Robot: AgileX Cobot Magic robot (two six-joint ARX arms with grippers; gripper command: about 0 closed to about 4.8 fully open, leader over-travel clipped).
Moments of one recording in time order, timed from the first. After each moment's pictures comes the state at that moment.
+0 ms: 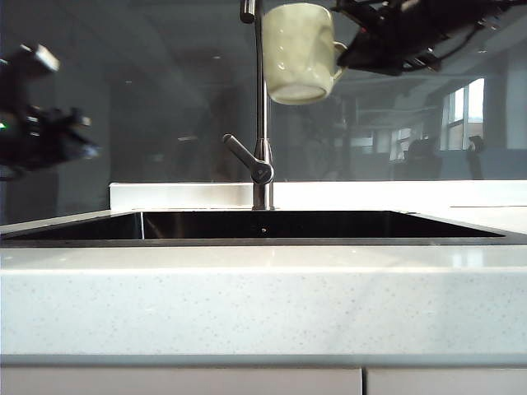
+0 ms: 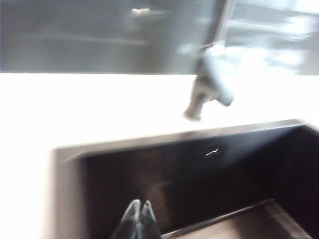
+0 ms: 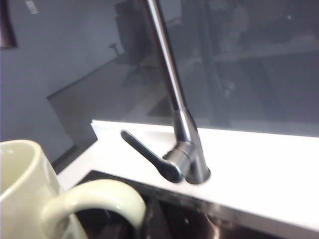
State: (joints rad) left arm 0.00 1.74 0.68 1.09 0.51 -0.13; right arm 0.27 1.58 1.10 0.49 -0.21 0.25
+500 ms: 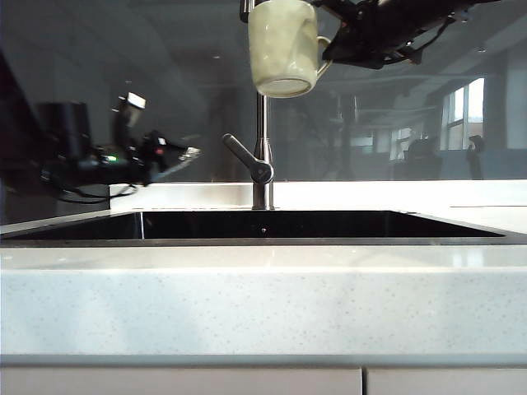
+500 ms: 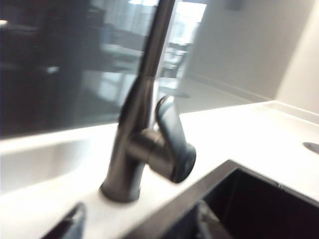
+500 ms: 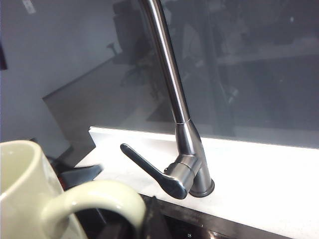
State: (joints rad) left arm -0.07 2.41 1.62 1.09 0.86 -0.39; right arm 0.31 1.65 1.23 0.41 -0.17 0.25
